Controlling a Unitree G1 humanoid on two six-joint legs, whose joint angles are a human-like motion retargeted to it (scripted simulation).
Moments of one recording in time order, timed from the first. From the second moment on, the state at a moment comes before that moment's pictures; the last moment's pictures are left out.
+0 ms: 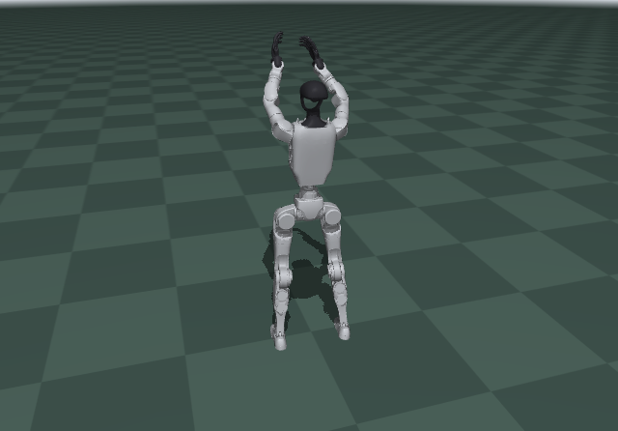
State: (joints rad) left arm -2.06 0.56 -0.98 1.03 -1.31 -0.14 0.32; right arm -2.01 -0.74 1.06 0.76 1.17 -0.12 -0.23; waist 0.05 0.02 -0.08; left_leg 0.12 0.07 -0.05 0.08 -0.23 -0.12; right_leg 0.11 -0.13 -0.14 0.10 -0.10 0.26
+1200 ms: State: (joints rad) left arm -1.00 1.06 -0.84 -0.16 0.48 -0.26 0.53; right arm -1.24 -1.05 1.04 -0.19 -0.88 -0.10 -0.58; waist 0.03 0.03 -0.02; left_leg 0.21 0.05 -0.03 0.08 -0.27 -0.09; right_leg 0.17 -0.15 -0.09 0.13 -0.15 0.26
